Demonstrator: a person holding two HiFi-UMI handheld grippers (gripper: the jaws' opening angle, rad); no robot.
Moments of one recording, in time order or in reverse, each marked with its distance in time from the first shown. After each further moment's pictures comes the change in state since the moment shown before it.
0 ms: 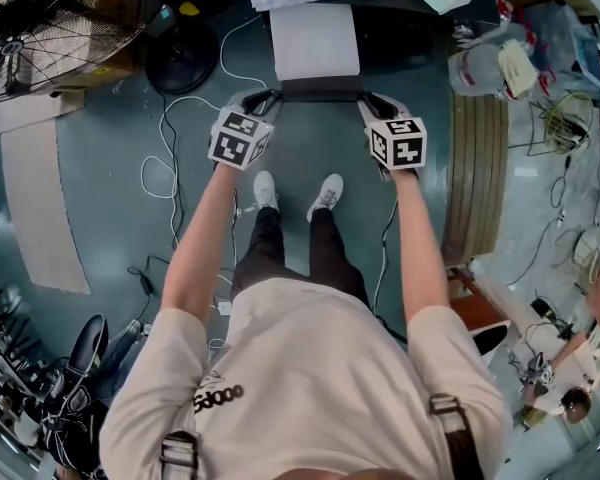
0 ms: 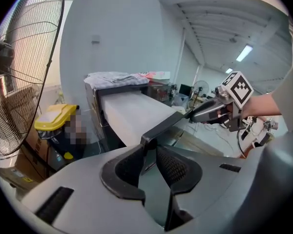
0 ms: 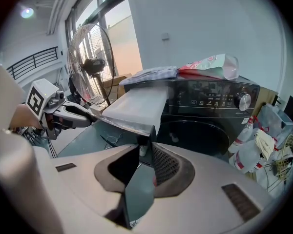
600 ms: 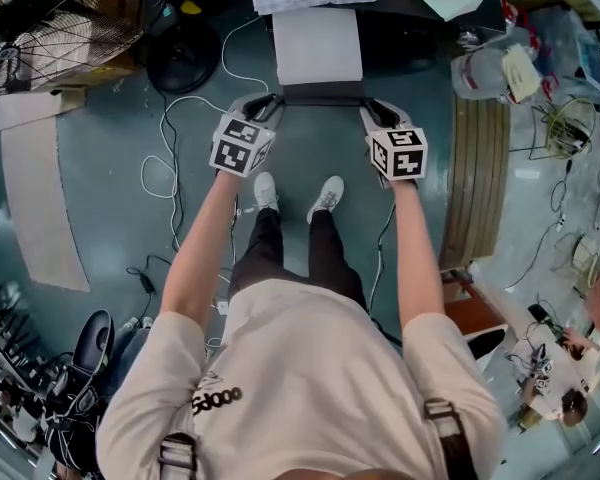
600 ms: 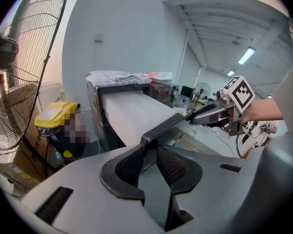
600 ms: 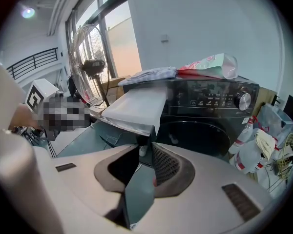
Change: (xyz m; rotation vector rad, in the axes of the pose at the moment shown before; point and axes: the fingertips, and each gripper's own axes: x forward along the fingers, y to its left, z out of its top) left arm 0.002 0.000 -0.003 -0.031 -0.009 0.003; right arm 0.003 -0.001 -0.004 0.002 -0.026 -0.006
